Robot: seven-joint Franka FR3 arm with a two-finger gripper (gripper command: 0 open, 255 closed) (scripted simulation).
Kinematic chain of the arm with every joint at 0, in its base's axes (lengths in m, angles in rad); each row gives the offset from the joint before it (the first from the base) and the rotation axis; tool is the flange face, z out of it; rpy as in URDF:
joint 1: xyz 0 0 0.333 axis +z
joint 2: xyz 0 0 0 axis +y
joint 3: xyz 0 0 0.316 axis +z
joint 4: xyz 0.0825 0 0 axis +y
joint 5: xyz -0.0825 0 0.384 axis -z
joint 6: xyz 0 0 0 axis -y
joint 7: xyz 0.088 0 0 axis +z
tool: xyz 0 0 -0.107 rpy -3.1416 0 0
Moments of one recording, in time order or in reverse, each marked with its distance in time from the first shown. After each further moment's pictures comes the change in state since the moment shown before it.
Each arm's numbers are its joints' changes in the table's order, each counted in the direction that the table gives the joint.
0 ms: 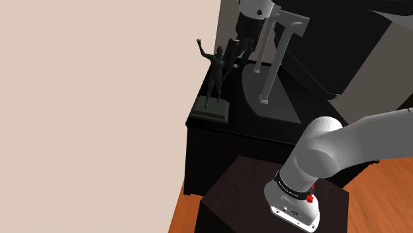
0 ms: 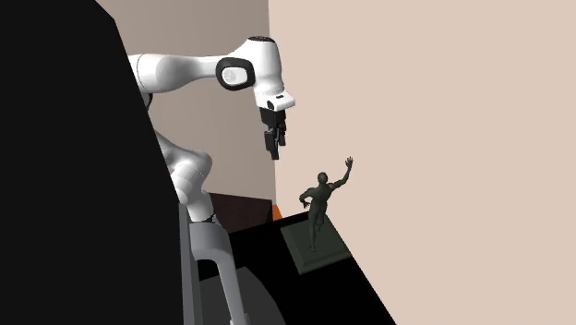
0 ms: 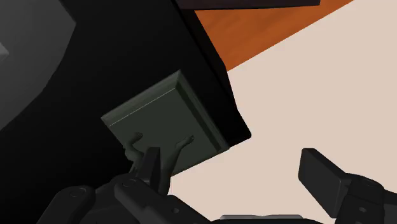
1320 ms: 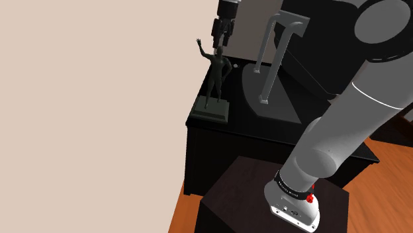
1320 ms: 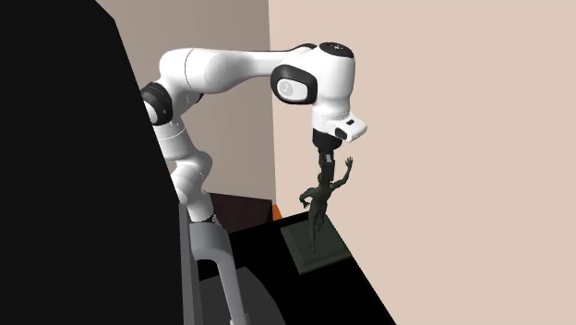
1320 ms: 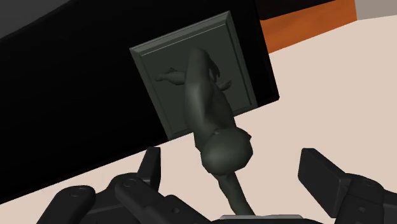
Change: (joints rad) arm -0.010 0.615 -0.268 -0.598 -0.075 -0.122 0.450
